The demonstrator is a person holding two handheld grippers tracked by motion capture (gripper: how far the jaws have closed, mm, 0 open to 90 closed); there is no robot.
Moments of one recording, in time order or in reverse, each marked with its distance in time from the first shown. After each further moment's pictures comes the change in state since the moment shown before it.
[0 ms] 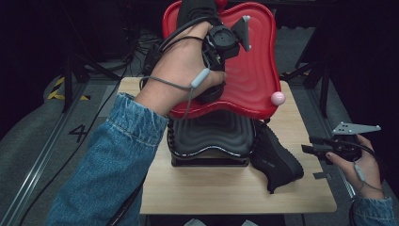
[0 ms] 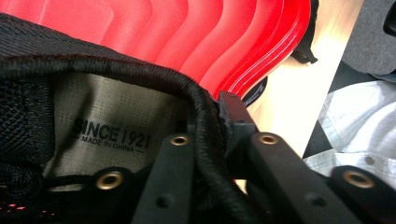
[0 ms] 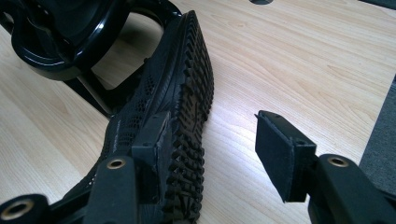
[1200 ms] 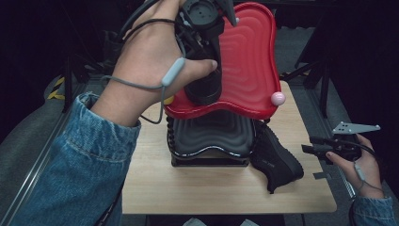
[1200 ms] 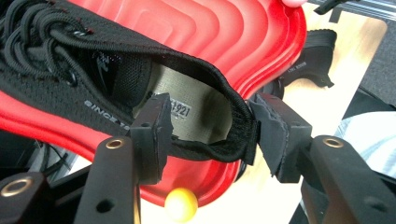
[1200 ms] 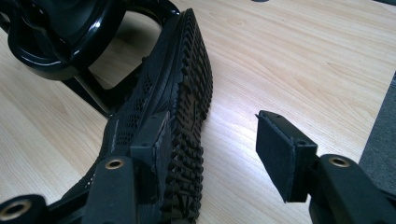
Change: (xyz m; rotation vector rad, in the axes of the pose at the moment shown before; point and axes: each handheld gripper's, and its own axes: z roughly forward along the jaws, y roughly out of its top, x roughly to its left) left arm -0.019 -0.027 -0.073 -0.118 0.168 -0.053; right arm -0.001 0.000 0.001 0.007 -0.002 0.012
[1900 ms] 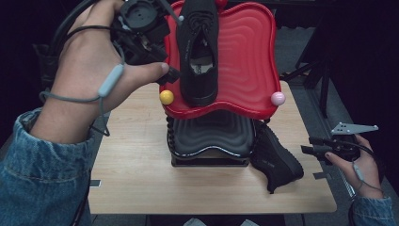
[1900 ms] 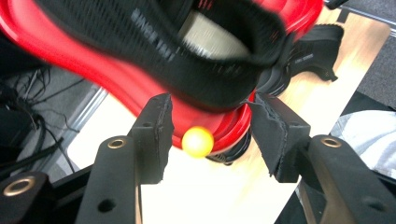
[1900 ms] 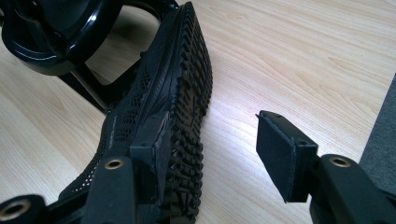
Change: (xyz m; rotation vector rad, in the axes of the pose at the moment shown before) left arm 0.018 -0.059 -0.024 -0.010 0.010 -0.102; right arm 0.000 -0.002 0.003 0.016 -0.002 -0.003
